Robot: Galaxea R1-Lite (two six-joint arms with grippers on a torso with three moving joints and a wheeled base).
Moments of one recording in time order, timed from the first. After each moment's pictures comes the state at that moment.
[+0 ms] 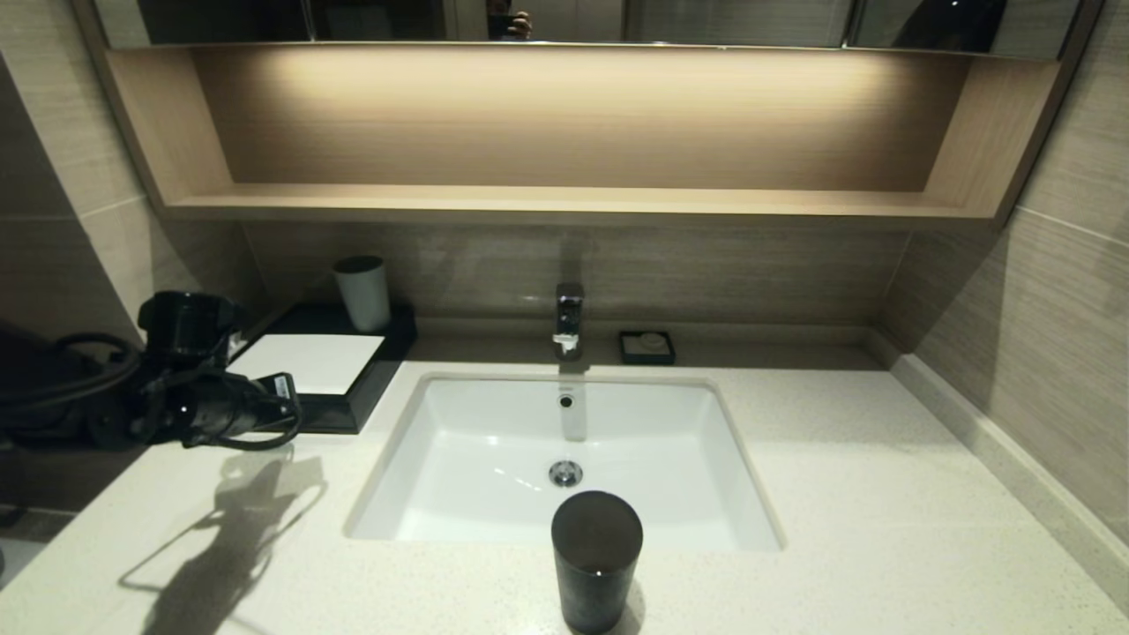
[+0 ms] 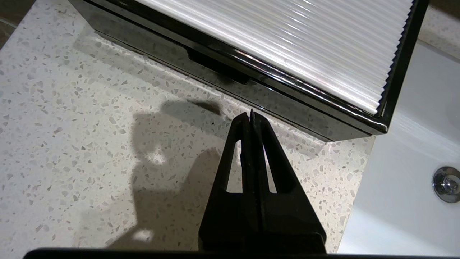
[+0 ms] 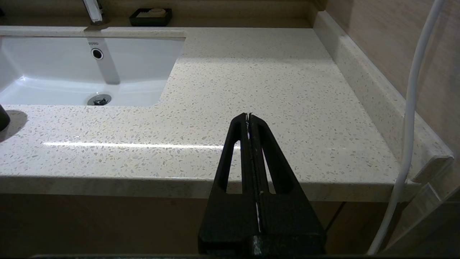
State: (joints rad) left arm 0.06 1.89 -0.95 -0.26 0.14 -0.27; right arm 0.00 0.00 0.00 0.00 0.00 0.00
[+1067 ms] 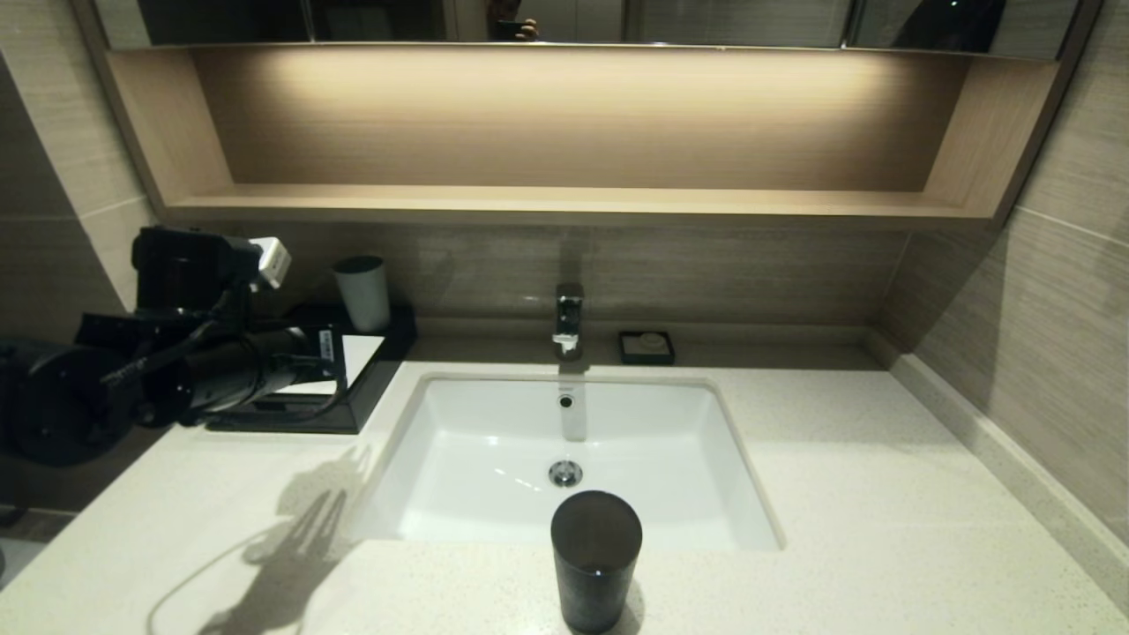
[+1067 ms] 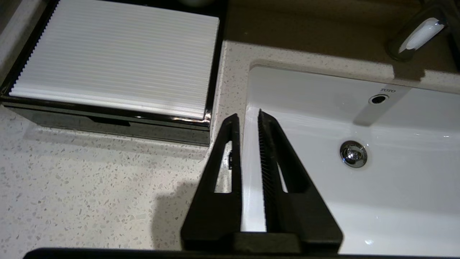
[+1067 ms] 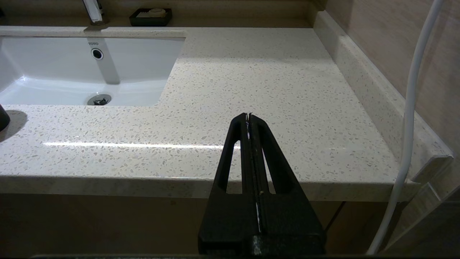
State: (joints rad) left arm -0.17 1.67 -0.93 -0.30 0.13 -0.15; right arm 0.00 0.00 0.00 0.00 0.00 0.00
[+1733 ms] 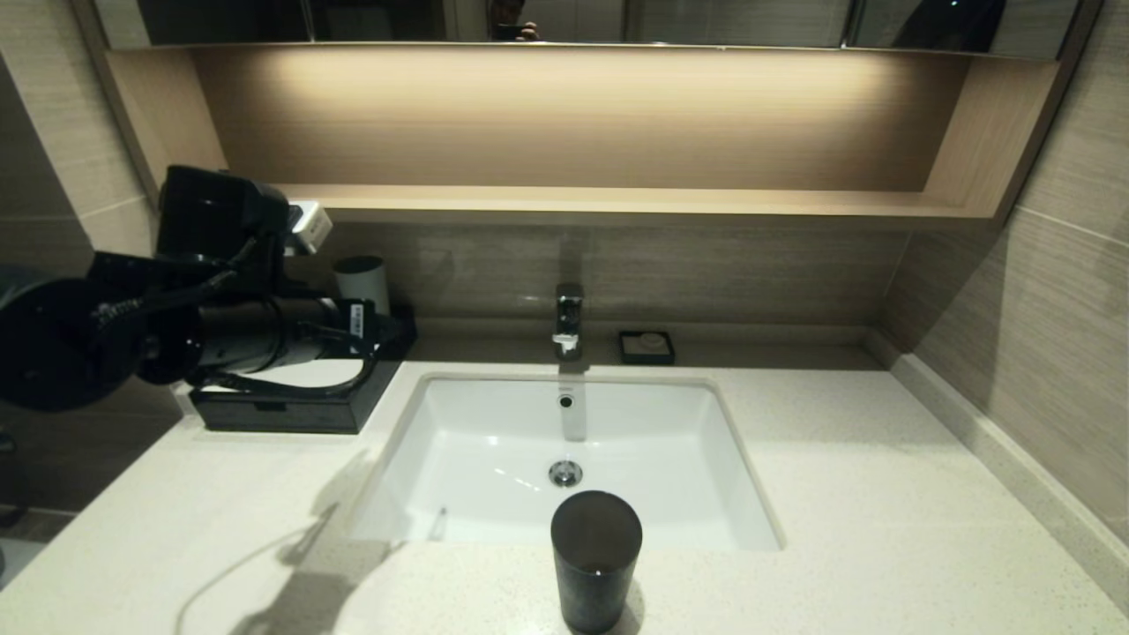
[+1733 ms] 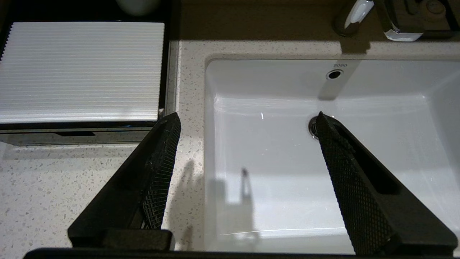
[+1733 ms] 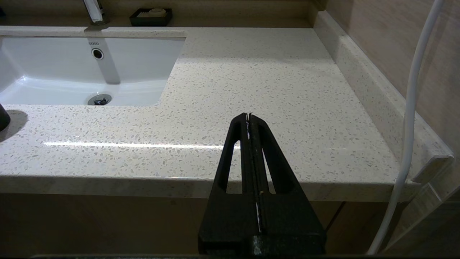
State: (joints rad) left arm -0.28 1.64 -1.12 -0.05 0.13 -0.12; right arm 0.00 0.00 0.00 0.00 0.00 0.00
